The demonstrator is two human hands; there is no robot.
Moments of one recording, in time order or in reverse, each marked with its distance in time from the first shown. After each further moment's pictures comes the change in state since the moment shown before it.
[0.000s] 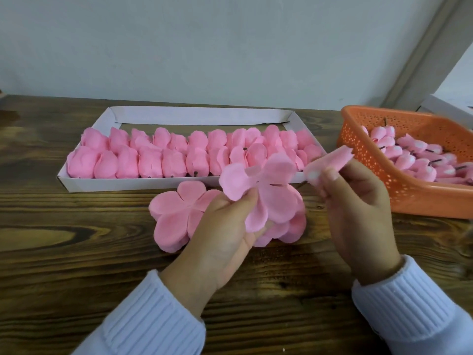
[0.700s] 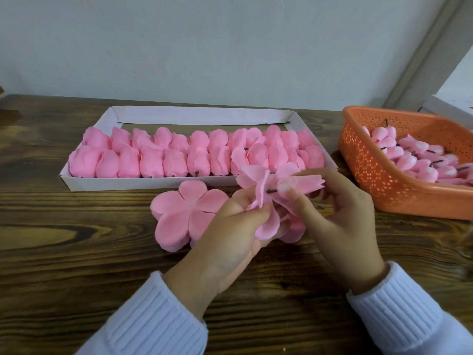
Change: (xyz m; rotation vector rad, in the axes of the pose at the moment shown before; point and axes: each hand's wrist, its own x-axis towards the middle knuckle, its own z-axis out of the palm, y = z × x) left_hand -0.003 -0.005 0.001 0.105 -0.215 0.002; right_hand -0.010 -0.006 0.013 -0.613 -0.001 -0.154
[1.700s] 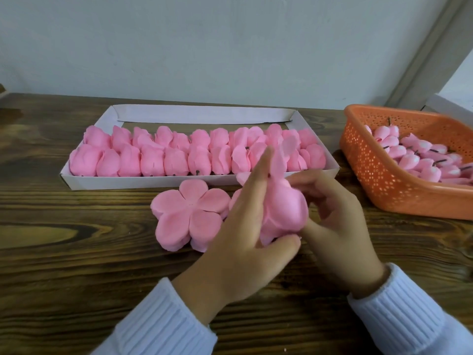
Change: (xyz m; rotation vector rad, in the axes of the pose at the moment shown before) left_hand -0.012 0.001 0.005 0.667 -0.008 0.305; right_hand -0.003 0.000 0.003 0.176 -0.185 0.030
